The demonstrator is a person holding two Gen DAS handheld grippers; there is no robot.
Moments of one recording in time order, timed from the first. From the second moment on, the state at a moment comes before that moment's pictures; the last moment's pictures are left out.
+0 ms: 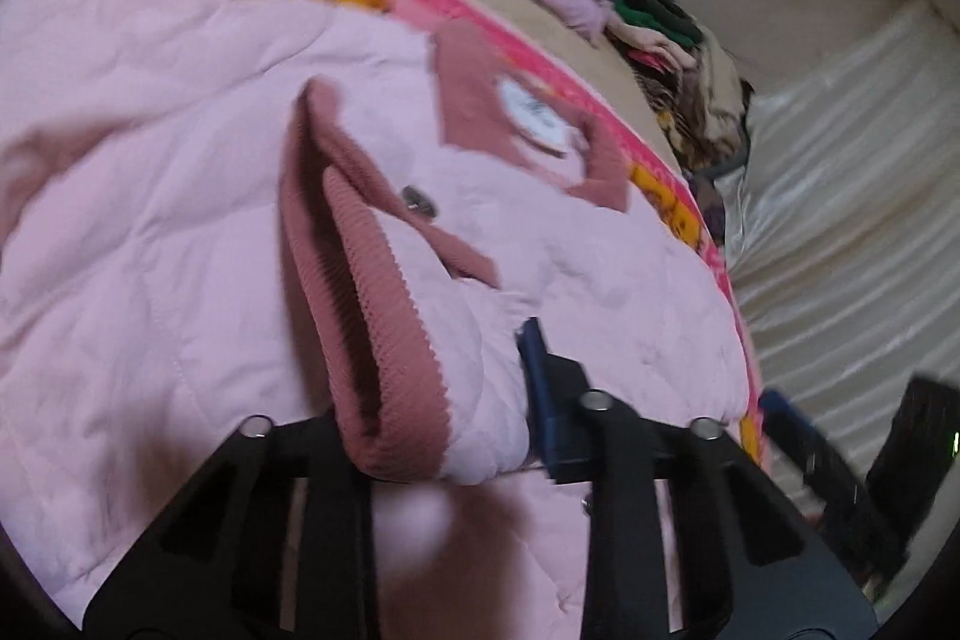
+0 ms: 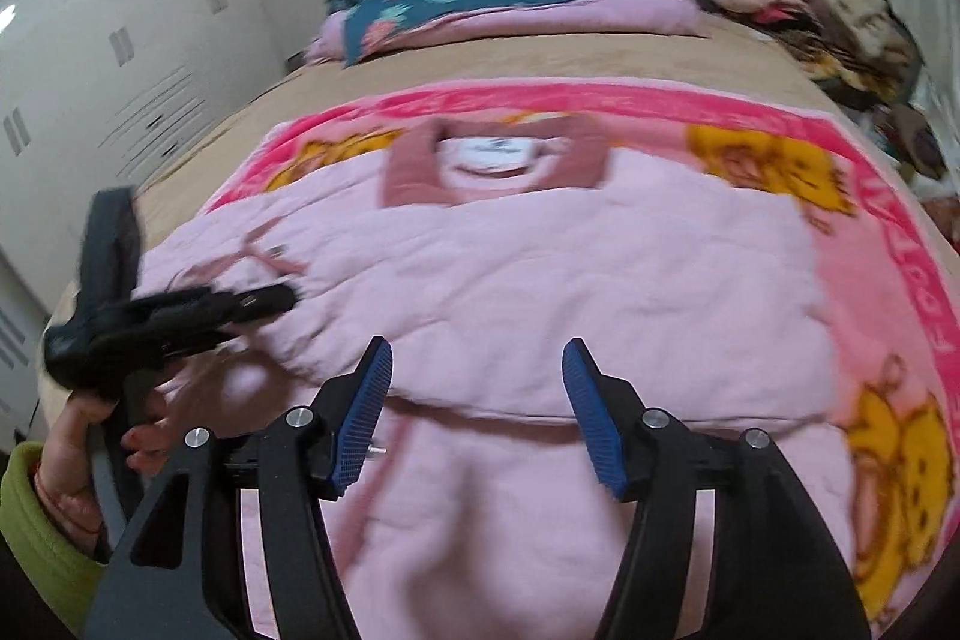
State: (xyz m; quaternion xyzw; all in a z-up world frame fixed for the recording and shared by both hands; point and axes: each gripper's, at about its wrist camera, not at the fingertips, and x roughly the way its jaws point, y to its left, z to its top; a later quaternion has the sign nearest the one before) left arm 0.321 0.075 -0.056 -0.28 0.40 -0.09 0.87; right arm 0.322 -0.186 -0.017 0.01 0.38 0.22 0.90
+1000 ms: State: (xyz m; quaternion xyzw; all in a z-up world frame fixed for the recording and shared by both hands) left arm 0.328 0.123 -0.070 -0.22 0.41 0.01 0.89; right arm 0.407 -0.236 -0.088 0.04 0.46 0.11 0.88
